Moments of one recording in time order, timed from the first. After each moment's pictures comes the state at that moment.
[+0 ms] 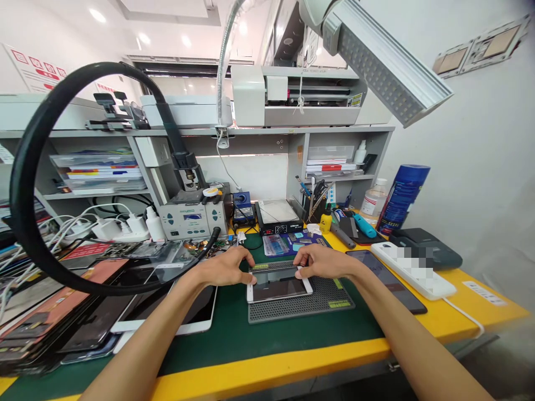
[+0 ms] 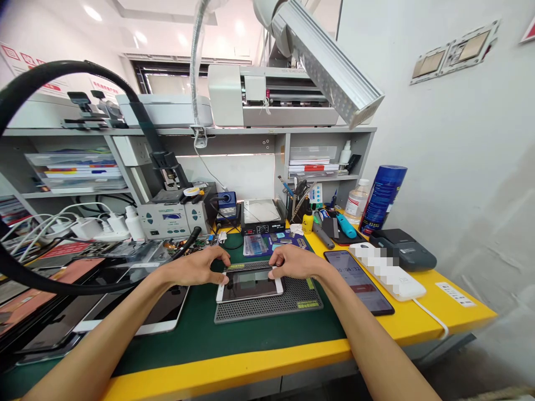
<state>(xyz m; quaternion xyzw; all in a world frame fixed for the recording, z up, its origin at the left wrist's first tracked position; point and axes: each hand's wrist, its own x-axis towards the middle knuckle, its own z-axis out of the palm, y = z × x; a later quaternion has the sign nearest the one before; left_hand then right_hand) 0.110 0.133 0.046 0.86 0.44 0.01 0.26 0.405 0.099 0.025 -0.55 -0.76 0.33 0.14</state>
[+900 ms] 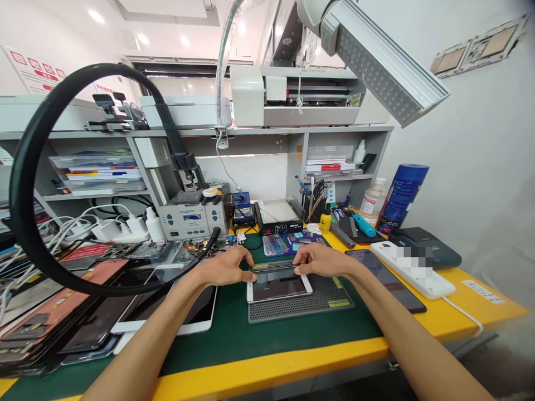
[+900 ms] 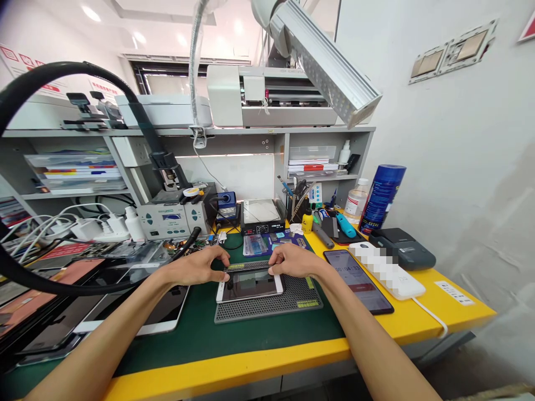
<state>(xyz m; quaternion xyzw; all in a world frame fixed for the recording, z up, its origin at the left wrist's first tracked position) 0.111 0.136 0.041 0.87 0.43 0.04 0.24 0.400 0.098 0.027 -0.55 -0.74 0.35 0.16</state>
